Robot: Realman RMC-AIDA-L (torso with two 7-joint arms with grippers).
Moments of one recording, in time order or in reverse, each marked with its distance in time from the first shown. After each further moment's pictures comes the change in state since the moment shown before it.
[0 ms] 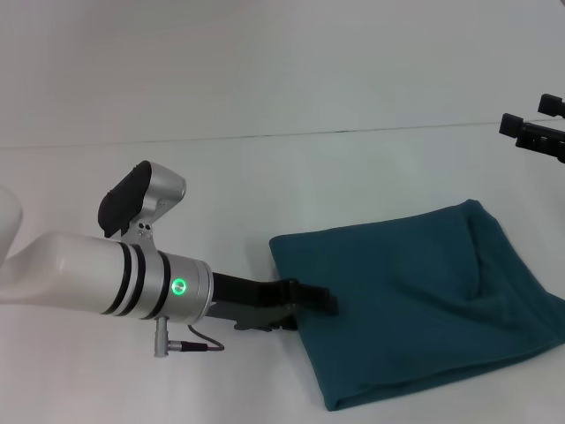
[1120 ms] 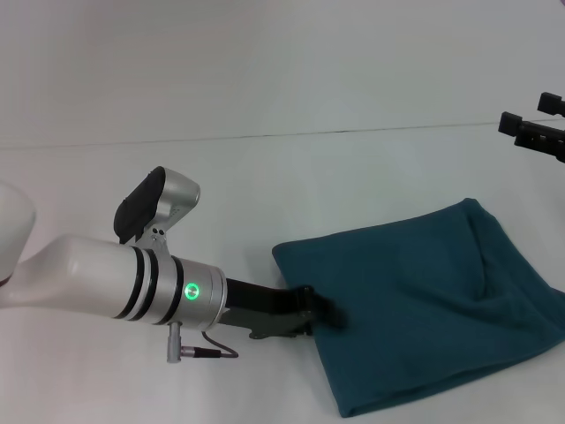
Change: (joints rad) left arm -0.030 -0.005 0.002 0.051 -0.032 0.019 0.002; right arm 0.001 0.006 0.003 -0.002 0.003 0.008 -0.011
